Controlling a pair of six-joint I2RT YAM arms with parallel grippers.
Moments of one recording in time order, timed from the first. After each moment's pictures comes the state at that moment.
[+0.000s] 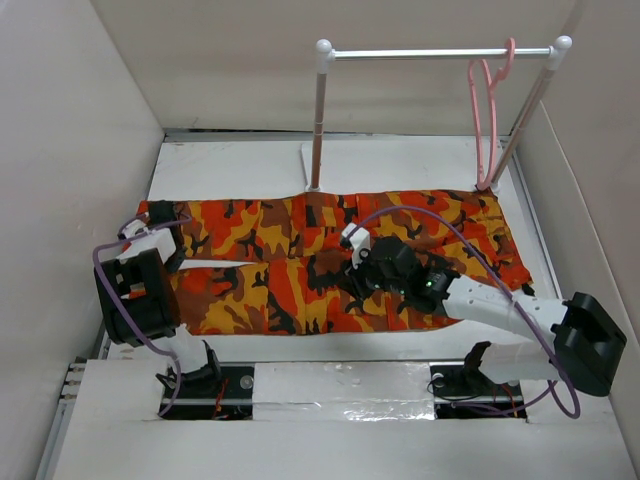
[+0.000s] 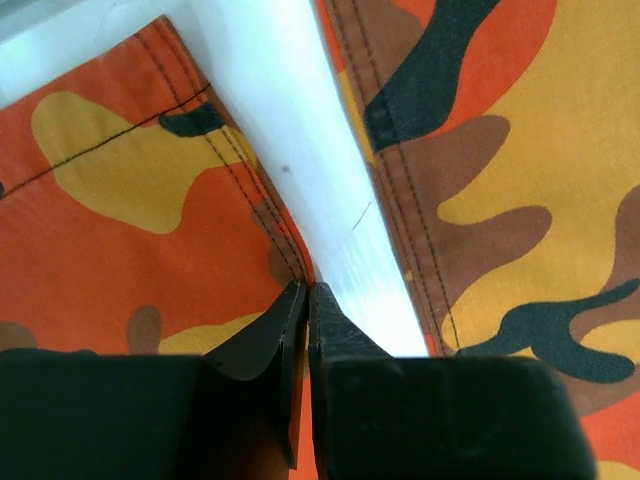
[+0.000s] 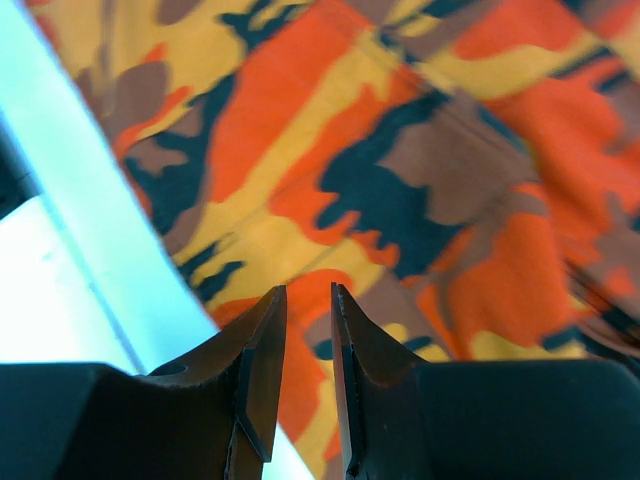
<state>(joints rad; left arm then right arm) 0.28 1.60 0.87 -0.48 -0.45 -0.82 0.94 1.25 0.73 -0.01 -0.11 0.12</state>
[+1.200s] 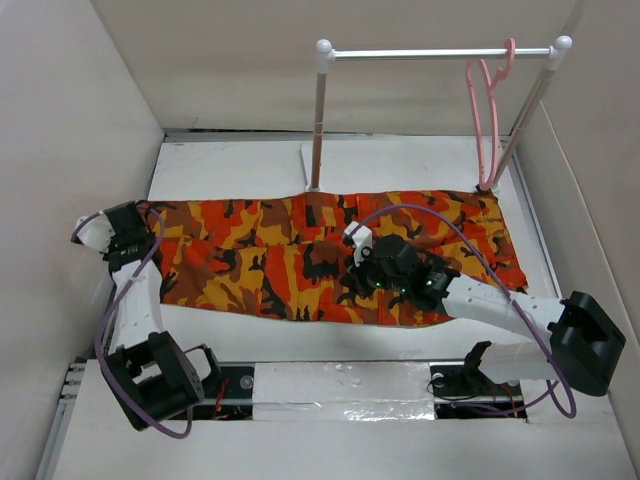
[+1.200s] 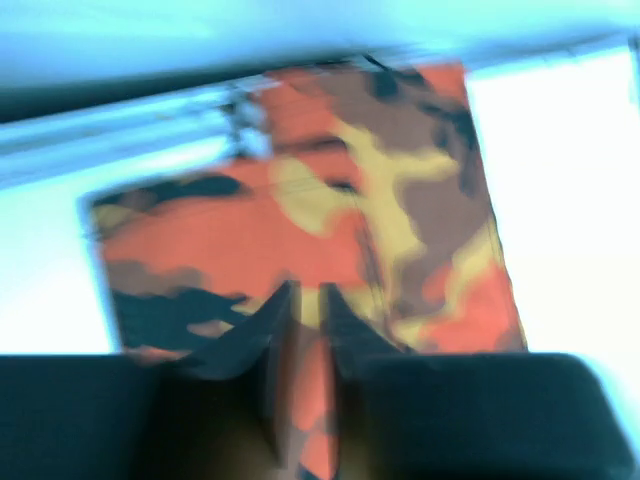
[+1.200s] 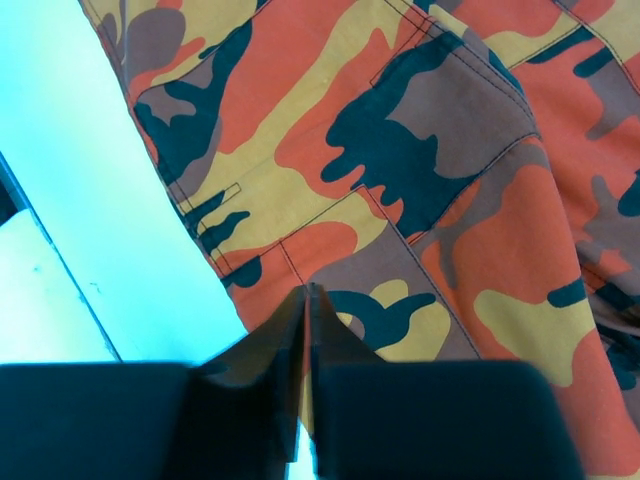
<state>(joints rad) 0.37 1.15 0.82 -0.40 -0.40 -0.85 0.90 1.25 0.70 0.02 -0.13 0.14</state>
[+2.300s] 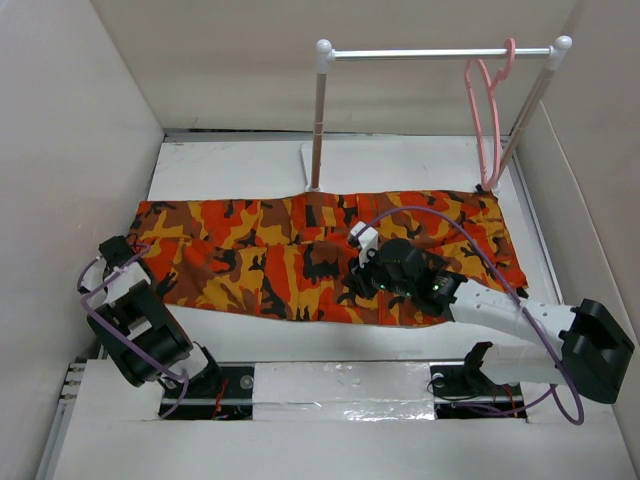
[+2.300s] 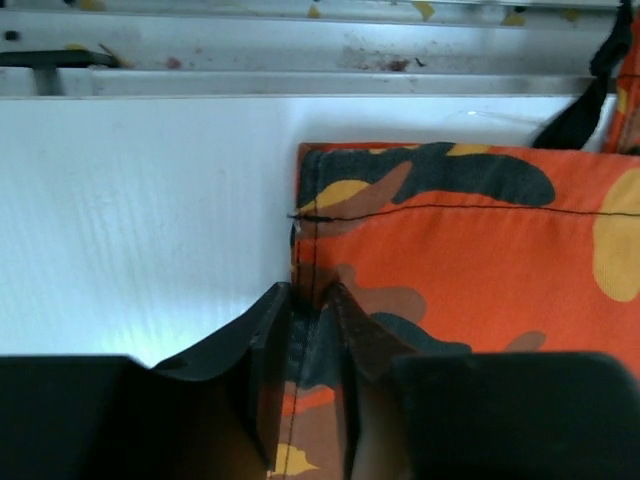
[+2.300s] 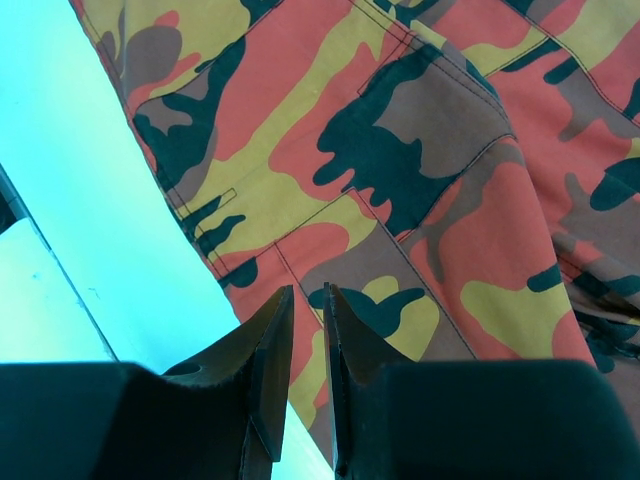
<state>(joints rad) 0.64 1.37 0.66 -0.41 -0.31 -0.91 0.91 1.19 0.67 0.03 -0.08 0.14</state>
